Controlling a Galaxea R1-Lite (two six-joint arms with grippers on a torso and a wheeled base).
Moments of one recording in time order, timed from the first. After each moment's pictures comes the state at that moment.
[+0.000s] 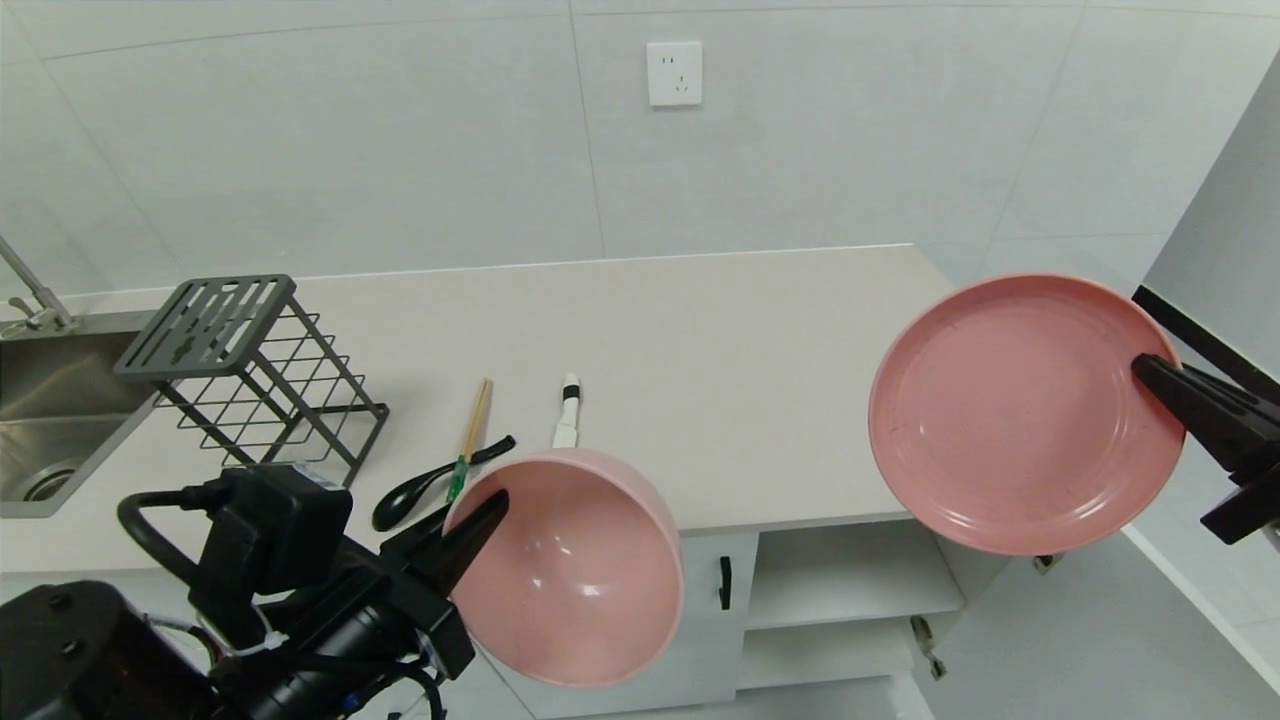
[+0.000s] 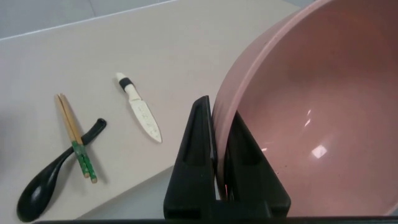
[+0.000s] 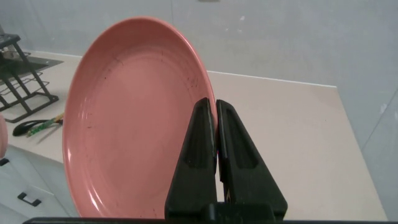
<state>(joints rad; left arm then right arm) -0.64 1.59 -0.04 -1.57 0.16 0.04 0.17 1.32 -0.14 -1.50 0.26 0.02</state>
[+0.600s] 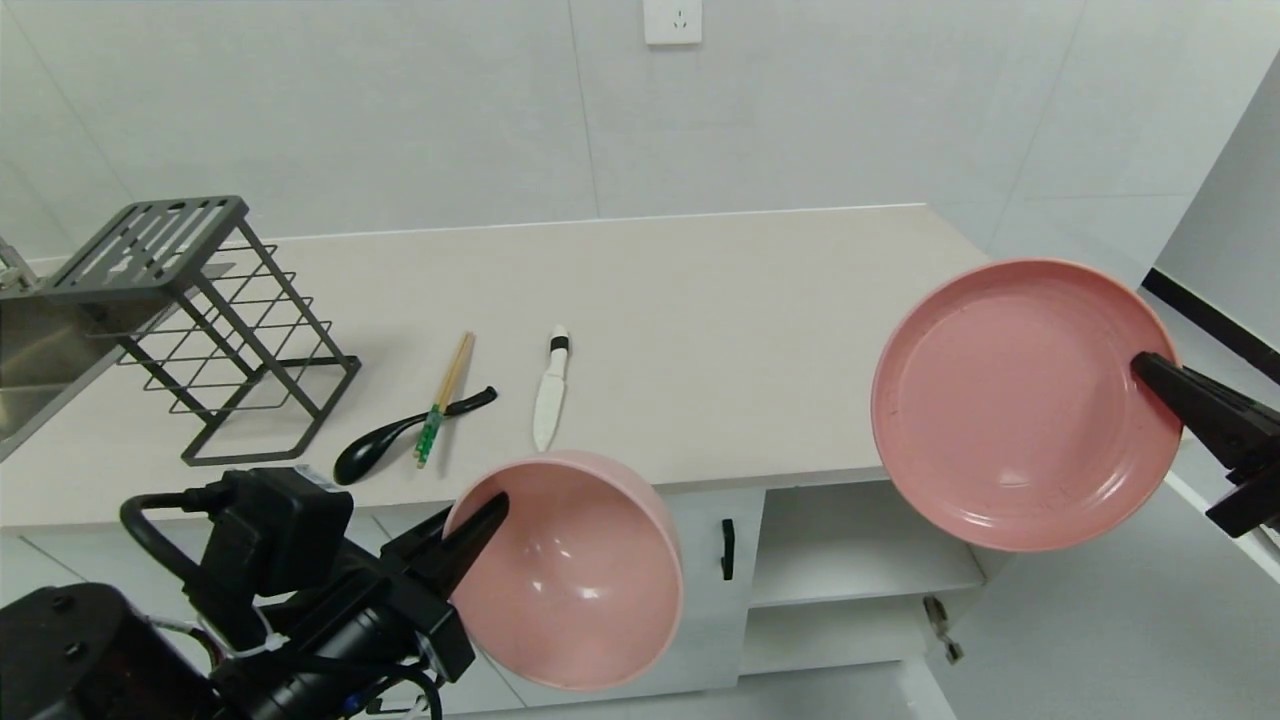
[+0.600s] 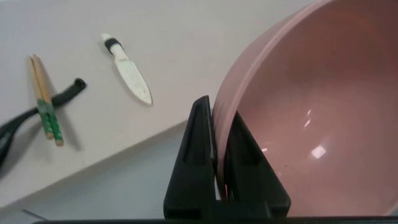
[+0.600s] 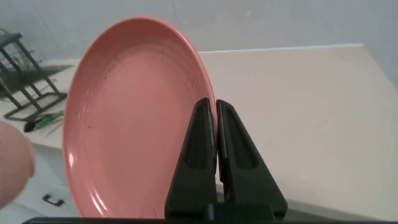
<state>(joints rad) -0.64 1.59 -0.04 -1.57 0.16 0.03 0.17 1.34 -0.13 -1.54 0.26 0.18</state>
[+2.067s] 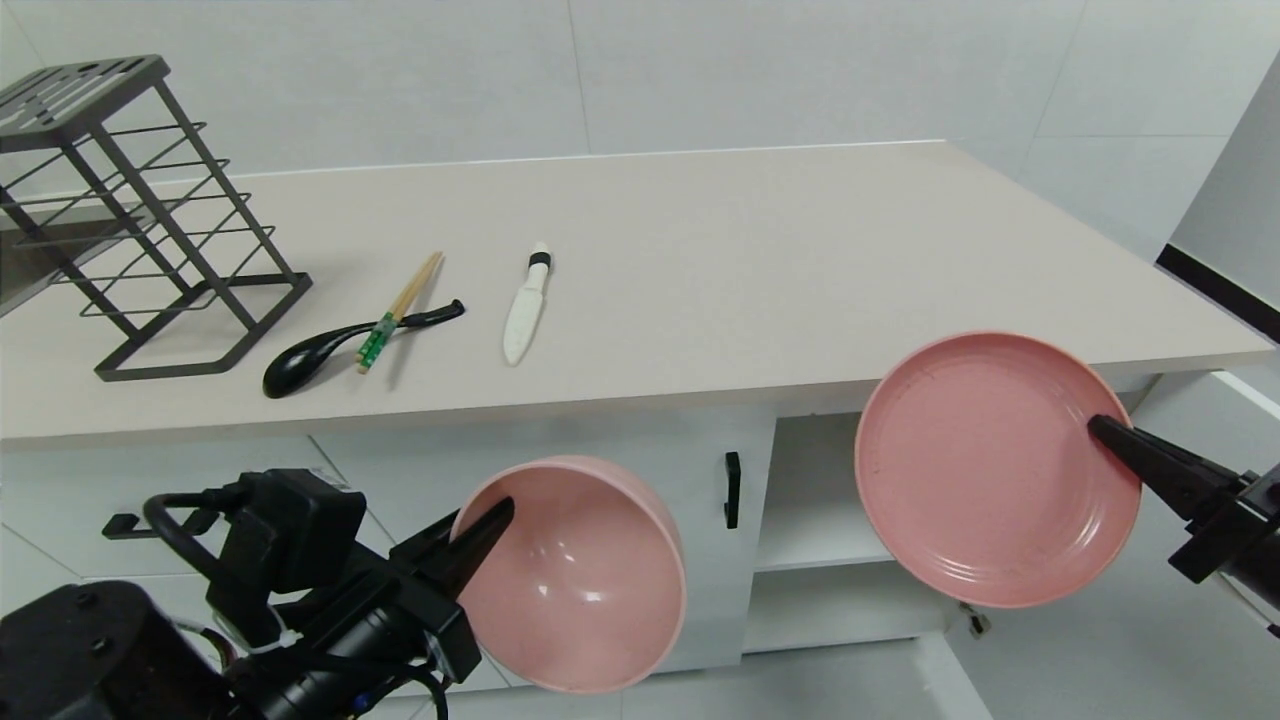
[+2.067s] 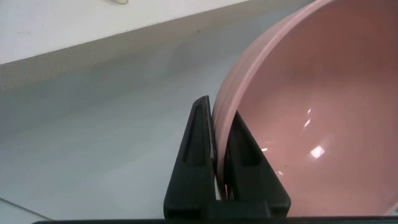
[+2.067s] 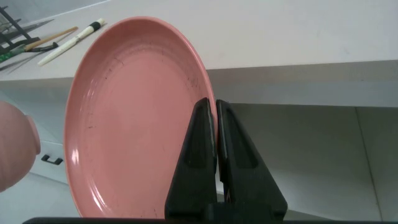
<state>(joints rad) -0.64 1.61 -0.04 -1.57 0.16 0.01 0.17 1.41 -0.05 -1.54 0.26 0.22</state>
